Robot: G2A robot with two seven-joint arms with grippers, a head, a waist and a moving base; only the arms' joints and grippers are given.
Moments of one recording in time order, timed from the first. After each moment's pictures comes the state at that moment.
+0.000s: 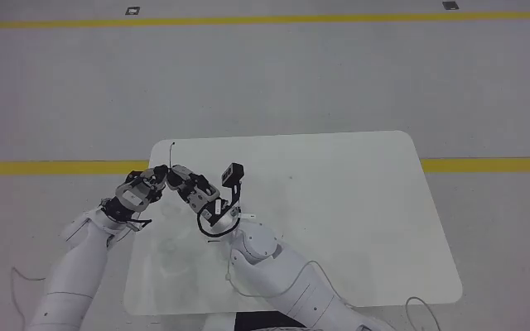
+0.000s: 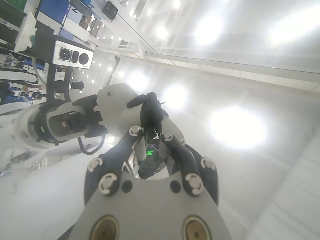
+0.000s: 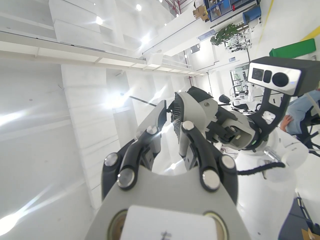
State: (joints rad) left arm 1.49 -1.01 -1.56 -1.34 -1.26 0.34 -1.24; right arm -1.26 -1.75 0.73 -1.24 0.57 -0.34 0.20
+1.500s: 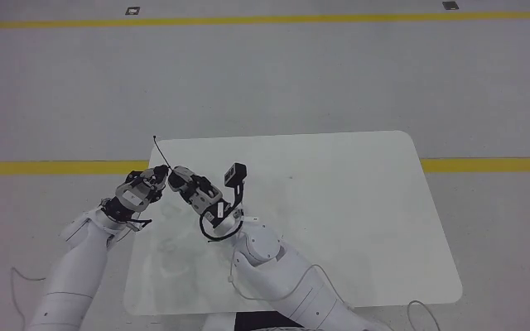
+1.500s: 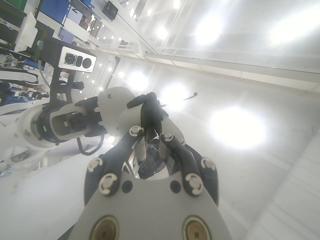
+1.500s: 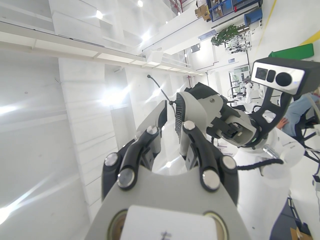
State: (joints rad) left arm 1.49 -1.01 -1.56 -1.34 -1.26 0.34 -1.24; right arm -1.29 -1.74 0.75 -1.28 0.52 -0.34 0.21
